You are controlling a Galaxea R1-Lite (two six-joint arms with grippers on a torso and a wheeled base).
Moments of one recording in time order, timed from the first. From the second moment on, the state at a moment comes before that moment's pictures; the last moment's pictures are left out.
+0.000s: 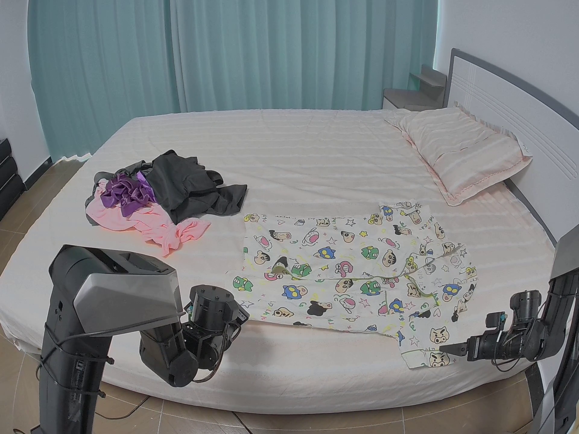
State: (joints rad) left arm -0.50 2.45 -0.71 -1.19 0.38 -1.02; right arm -0.21 2.32 -0.23 -1.16 0.54 -0.04
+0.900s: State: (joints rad) left arm -0.50 2.45 -0.70 -1.23 0.38 -1.01; right arm -0.17 2.37 -0.23 -1.18 0.53 -0.01
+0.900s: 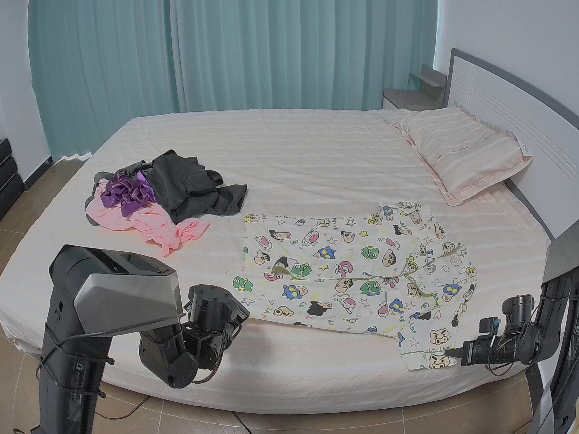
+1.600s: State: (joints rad) left arm -0.56 2.44 -0.58 -1.33 0.48 -0.88; right arm -0.23 2.14 -0.04 -1.16 0.57 -0.02
